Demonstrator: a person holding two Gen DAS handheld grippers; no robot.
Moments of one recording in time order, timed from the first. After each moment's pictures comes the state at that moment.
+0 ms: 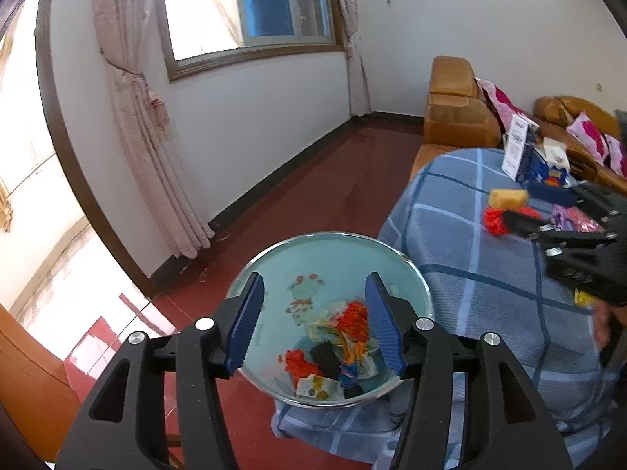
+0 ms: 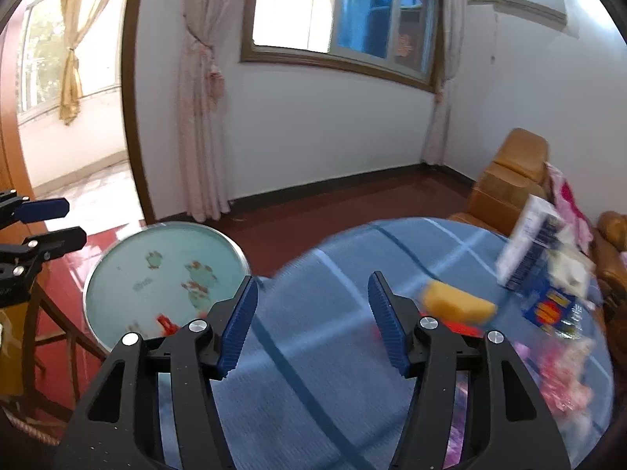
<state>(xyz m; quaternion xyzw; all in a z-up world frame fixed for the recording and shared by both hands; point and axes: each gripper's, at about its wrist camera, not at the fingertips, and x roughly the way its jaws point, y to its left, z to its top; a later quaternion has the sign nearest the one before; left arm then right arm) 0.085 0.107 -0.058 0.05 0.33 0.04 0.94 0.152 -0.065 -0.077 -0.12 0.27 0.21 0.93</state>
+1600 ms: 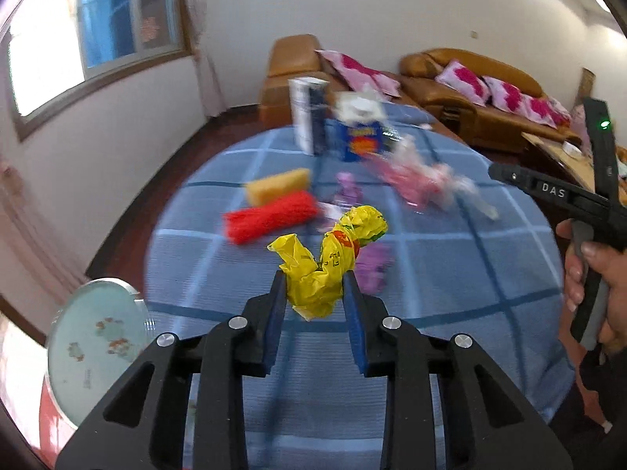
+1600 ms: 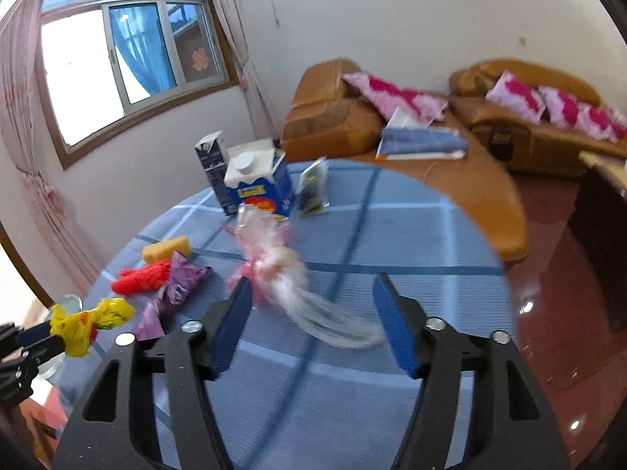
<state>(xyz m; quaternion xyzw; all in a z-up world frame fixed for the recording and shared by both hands) 0.094 -0.105 -0.071 0.10 0.35 -0.19 0.91 0.097 -0.368 -0.097 0.13 0.29 -0.04 0.95</state>
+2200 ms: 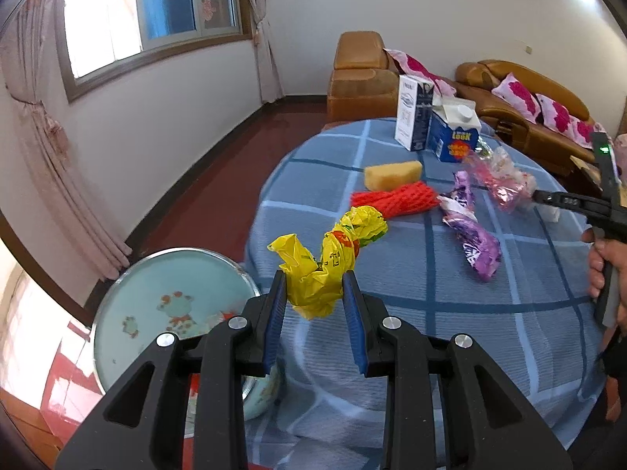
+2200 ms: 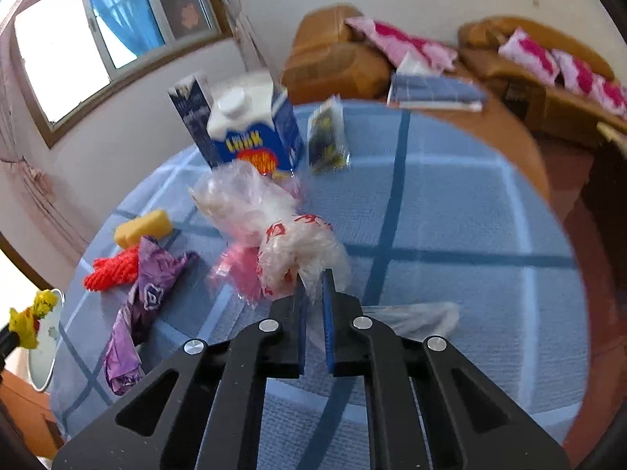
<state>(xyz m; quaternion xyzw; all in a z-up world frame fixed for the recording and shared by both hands) 0.113 -0.007 -0.071 0.08 0.36 -0.10 0.93 0.160 -0.359 -0.126 0.14 0.36 -0.03 0.92</state>
